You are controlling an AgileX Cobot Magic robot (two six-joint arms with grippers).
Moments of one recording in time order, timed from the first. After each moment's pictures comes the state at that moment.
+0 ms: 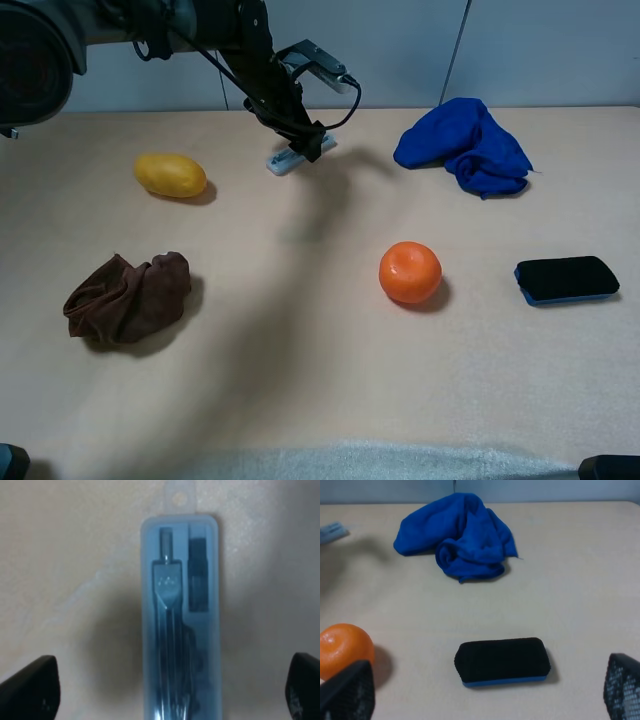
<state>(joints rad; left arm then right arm) -0.45 2.47 -1.99 -0.06 0.62 0.47 0.06 -0.01 -0.49 0.02 1.03 0.02</state>
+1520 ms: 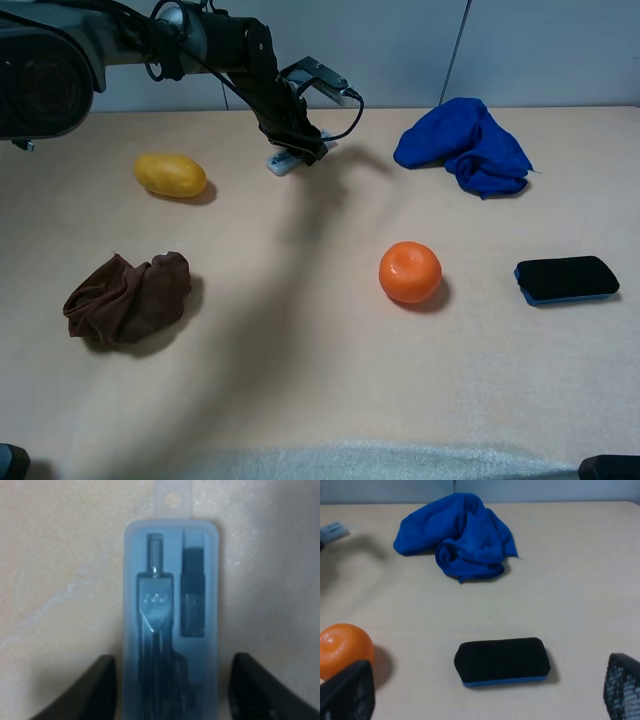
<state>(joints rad) -0.45 2.52 -1.99 -0.12 0.56 0.46 0.06 -0.01 -0.49 0.02 1.03 0.02</state>
